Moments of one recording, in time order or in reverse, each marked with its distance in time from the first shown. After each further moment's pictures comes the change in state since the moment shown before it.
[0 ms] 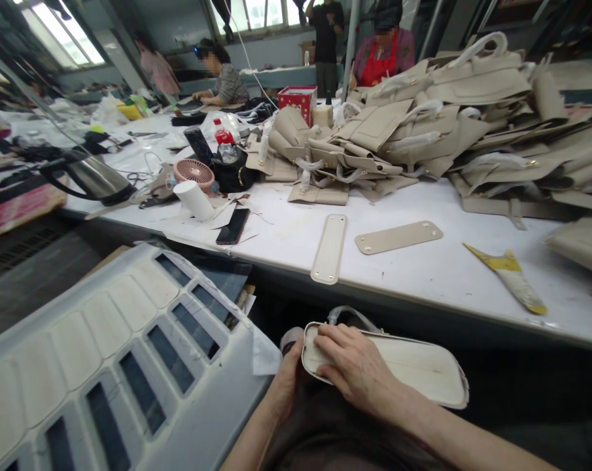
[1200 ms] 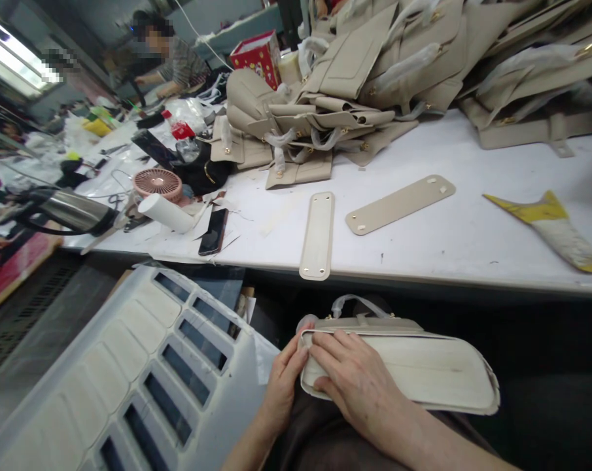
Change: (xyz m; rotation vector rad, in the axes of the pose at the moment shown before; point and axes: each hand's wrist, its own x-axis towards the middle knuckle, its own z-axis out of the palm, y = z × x) left_hand 0.005 0.030 0.014 0.671 0.151 0.220; right_hand 0.000 0.009 0.014 0.175 0.106 0.083
